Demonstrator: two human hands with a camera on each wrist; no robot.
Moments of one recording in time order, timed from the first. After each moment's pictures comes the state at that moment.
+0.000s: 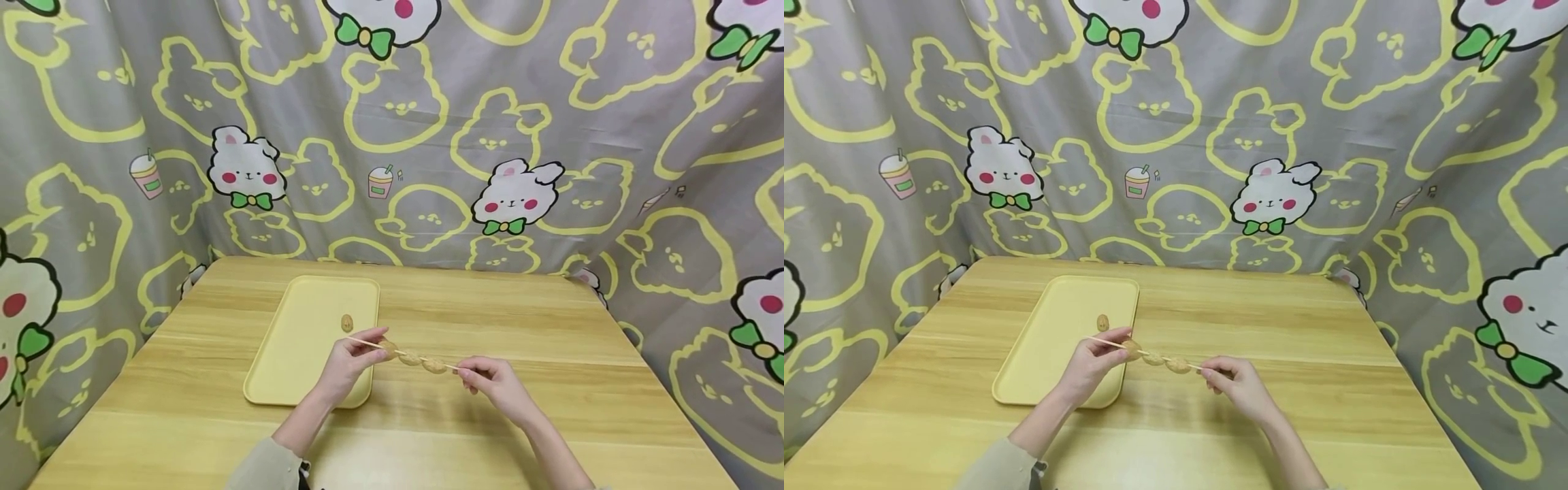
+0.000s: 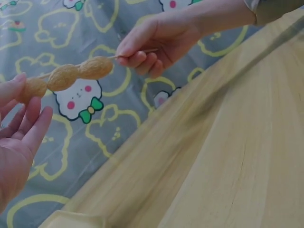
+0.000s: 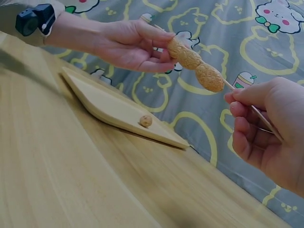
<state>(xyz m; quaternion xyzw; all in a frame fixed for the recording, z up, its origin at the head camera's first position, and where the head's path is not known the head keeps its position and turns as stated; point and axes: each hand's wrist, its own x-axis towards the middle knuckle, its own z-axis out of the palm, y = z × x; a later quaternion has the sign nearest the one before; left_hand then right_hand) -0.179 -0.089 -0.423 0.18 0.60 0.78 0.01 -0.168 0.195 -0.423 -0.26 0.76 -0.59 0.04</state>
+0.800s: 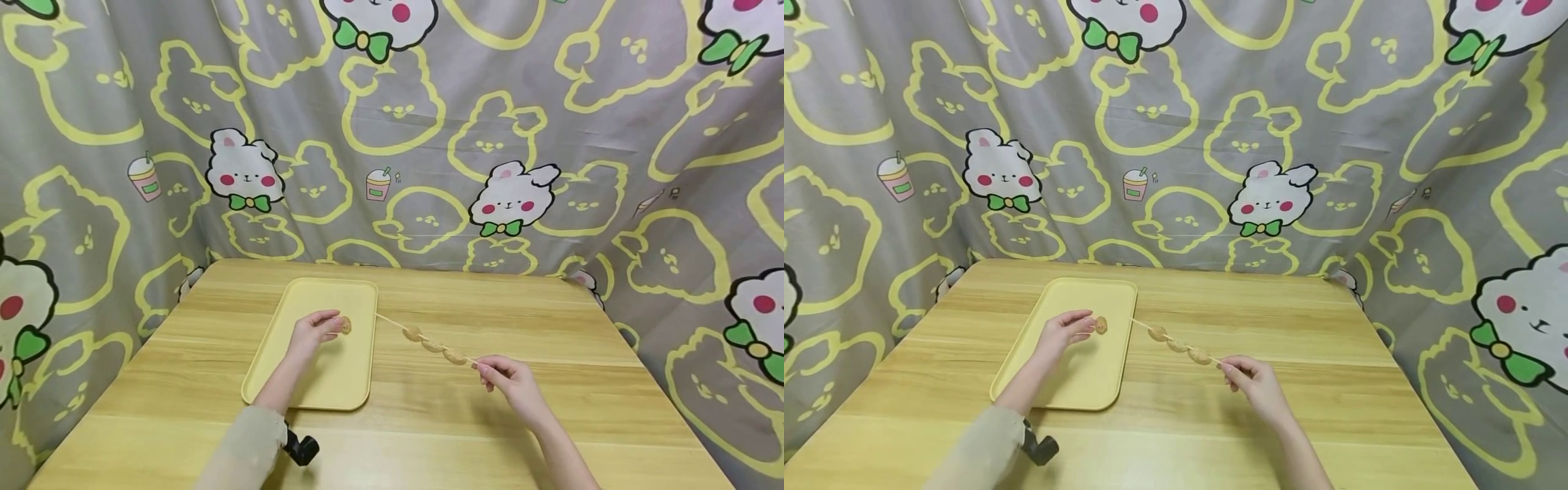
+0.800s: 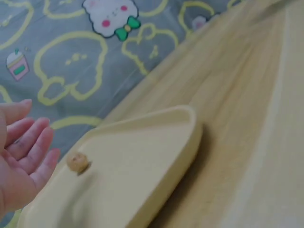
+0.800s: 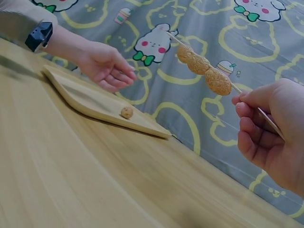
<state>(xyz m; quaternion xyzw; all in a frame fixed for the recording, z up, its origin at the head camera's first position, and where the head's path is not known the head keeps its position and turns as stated) -0.239 -0.153 -0.444 0.00 0.70 0.71 -0.03 -0.163 0.213 -0.425 -0.18 0.77 -0.61 -0.04</state>
